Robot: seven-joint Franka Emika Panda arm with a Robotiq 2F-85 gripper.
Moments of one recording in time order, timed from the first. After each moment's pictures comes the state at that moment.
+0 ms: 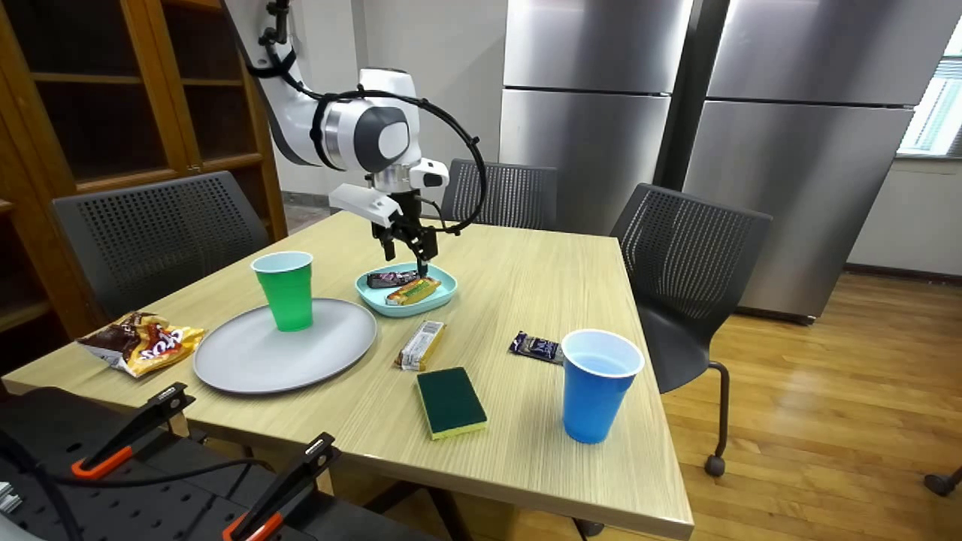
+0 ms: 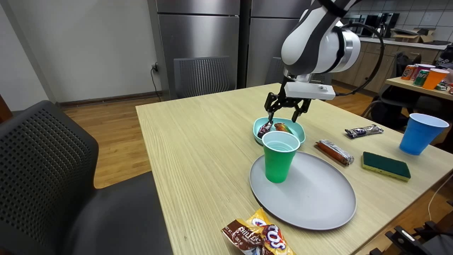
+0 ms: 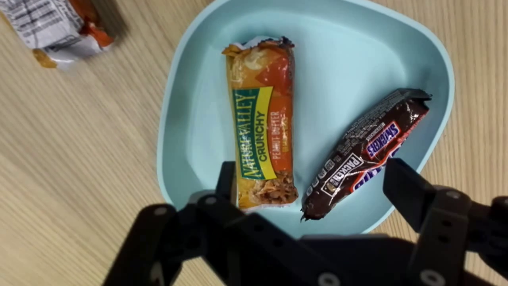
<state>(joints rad) 0.06 0.61 -0.02 -2.03 0.07 2.80 0.19</state>
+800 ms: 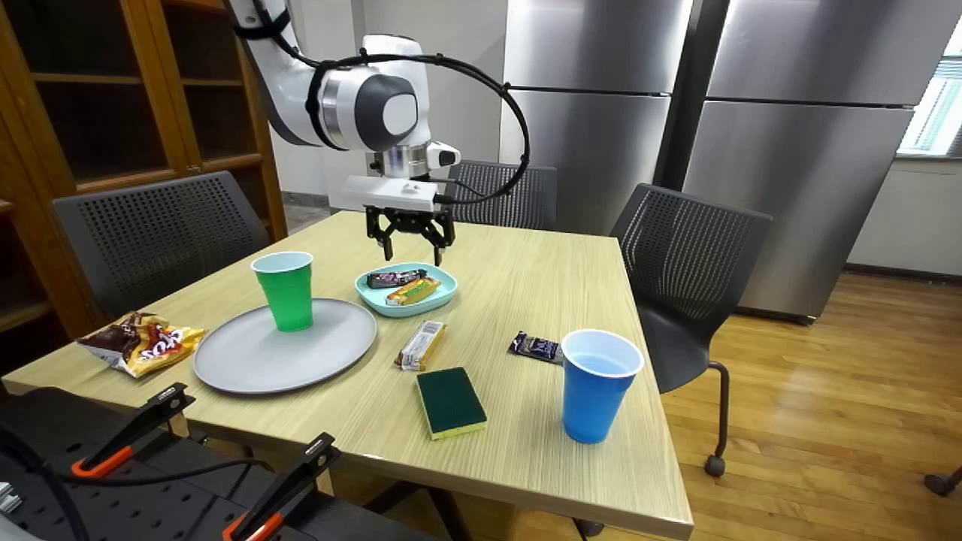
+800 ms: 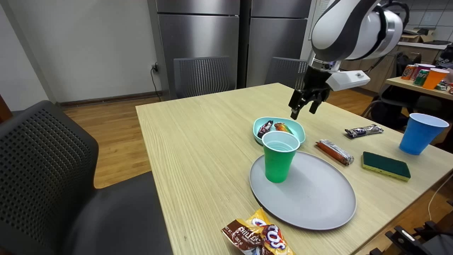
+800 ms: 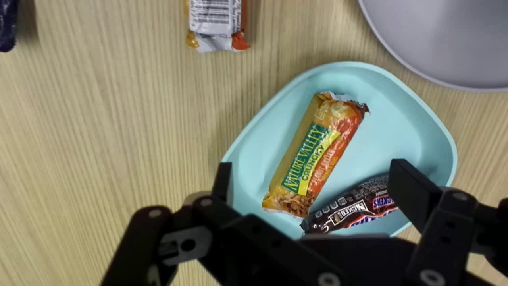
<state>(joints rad) -0.08 0.43 0.04 -2.22 0.00 2.80 -0.27</state>
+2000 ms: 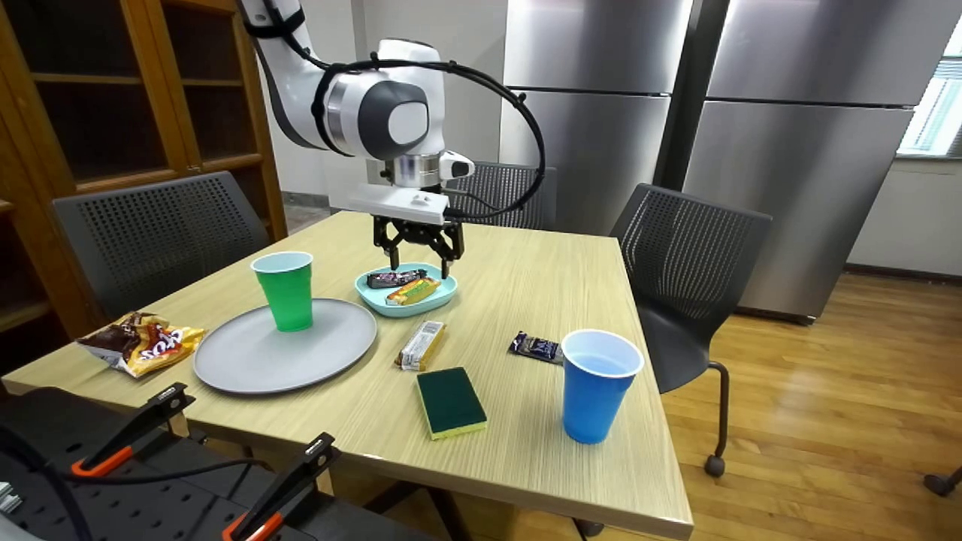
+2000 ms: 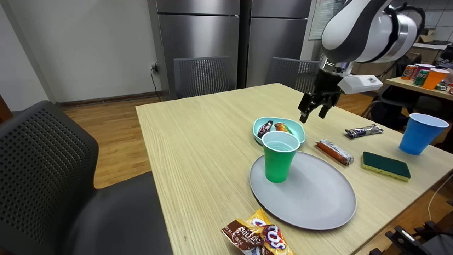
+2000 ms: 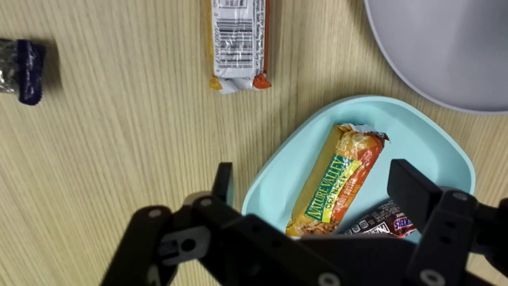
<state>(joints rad) -0.17 0.42 0.08 -2.27 0.06 2.81 -0.33</state>
